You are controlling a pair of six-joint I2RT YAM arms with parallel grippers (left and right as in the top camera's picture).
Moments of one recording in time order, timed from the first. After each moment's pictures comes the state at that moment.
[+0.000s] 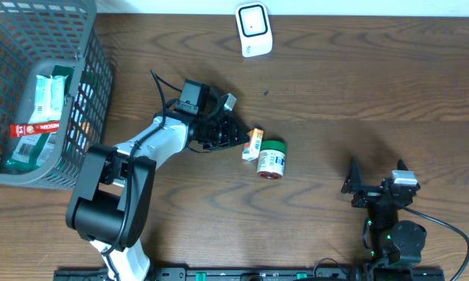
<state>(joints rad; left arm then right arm) -0.33 1.89 1.06 -0.28 0.81 -0.46 -0.05 0.01 0.01 -0.07 -0.01 0.07</state>
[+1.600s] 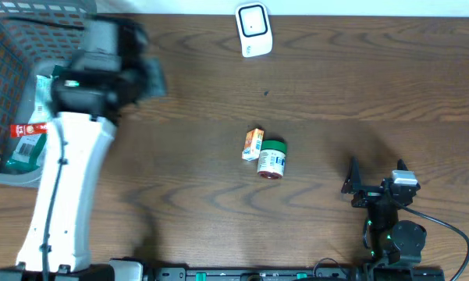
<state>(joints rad) -0.07 1.51 1.66 -1.05 0.02 -0.31 -0.05 0.01 0.01 -0.07 -0.01 0.07</state>
